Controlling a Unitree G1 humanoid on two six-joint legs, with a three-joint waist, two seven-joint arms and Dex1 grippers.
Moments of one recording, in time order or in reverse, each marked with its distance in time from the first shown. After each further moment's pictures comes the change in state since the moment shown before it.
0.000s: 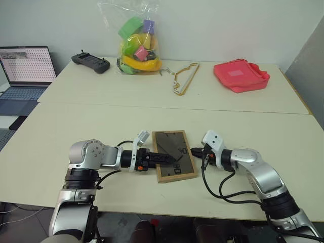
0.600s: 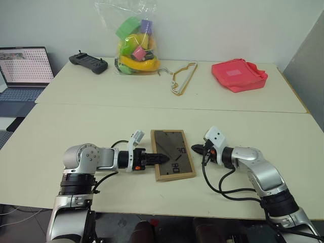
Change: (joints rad) left arm 0.026 0.012 0.069 -0.022 0.003 -0.087 0.063; right arm -0.012 -0.003 -0.043 0.029 0.022 0.010 -0.032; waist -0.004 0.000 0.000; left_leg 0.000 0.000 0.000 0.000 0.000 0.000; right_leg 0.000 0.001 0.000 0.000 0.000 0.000
